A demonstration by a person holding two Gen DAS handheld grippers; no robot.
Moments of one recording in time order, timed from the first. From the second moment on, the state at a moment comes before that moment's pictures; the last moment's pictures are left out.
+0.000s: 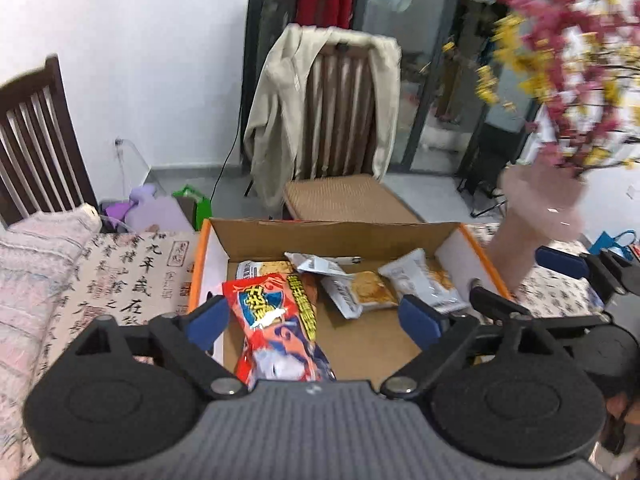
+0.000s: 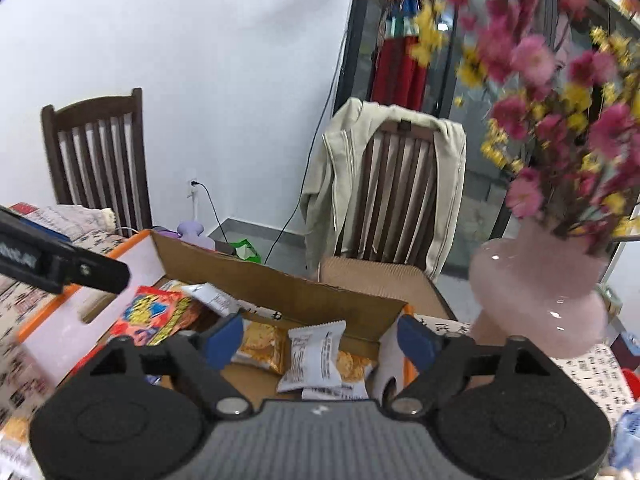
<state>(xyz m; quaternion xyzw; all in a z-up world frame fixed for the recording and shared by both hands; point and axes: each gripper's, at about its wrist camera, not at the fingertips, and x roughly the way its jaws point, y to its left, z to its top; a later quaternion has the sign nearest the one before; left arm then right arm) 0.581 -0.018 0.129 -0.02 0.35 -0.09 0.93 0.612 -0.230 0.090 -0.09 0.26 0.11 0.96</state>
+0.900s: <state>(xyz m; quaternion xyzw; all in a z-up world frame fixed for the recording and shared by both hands) 0.229 -0.015 0.107 0.04 0.25 -0.02 0.97 0.281 -0.275 0.098 -0.03 0.19 0.22 0.96</state>
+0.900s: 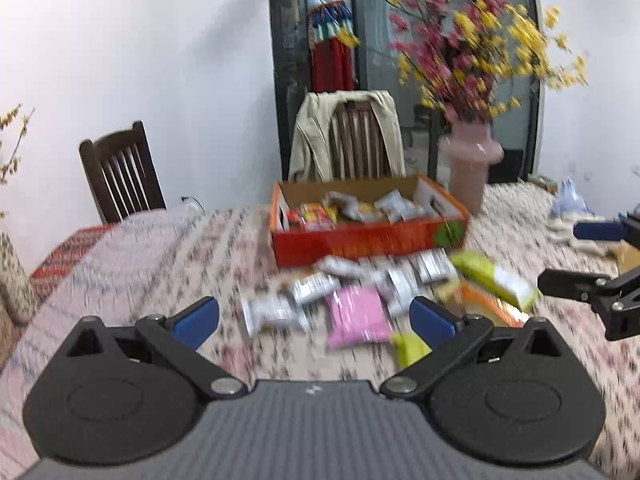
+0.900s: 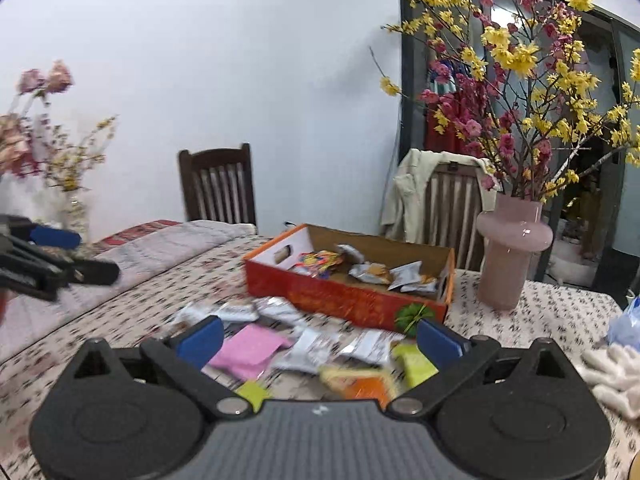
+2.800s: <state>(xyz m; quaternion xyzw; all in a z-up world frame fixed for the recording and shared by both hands) 0.431 0.035 -0.009 0.04 0.37 -0.02 0.93 0.454 -0.328 -0.003 0.02 0.34 0.09 0.94</state>
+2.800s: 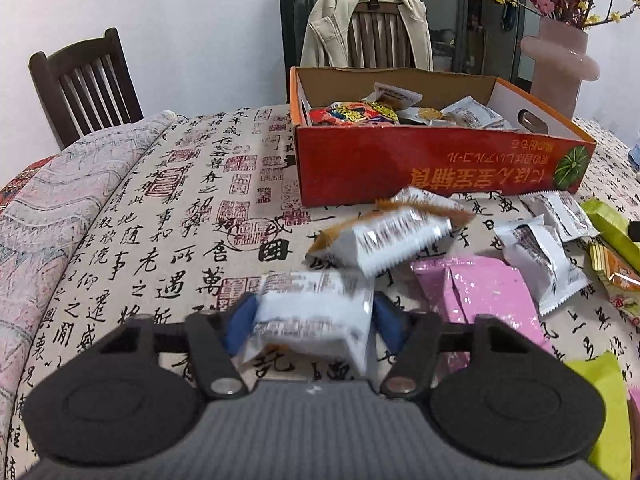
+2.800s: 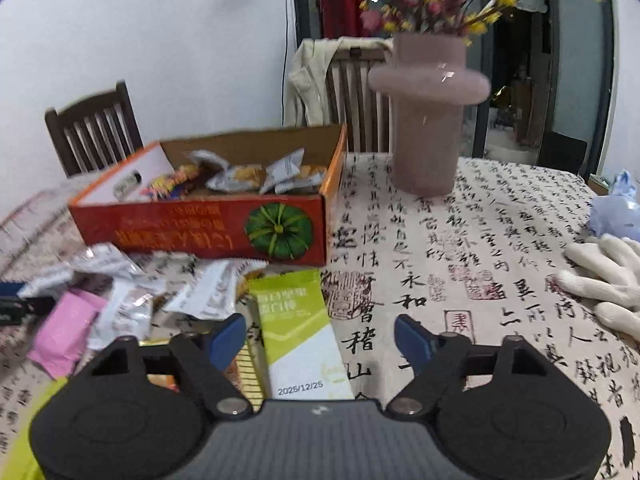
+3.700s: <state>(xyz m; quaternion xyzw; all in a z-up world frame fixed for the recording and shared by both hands) 0.292 0.029 0.064 -0.03 0.29 -0.04 0.95 0.327 -0.321 0.034 -0.01 0.29 0.13 0.95</state>
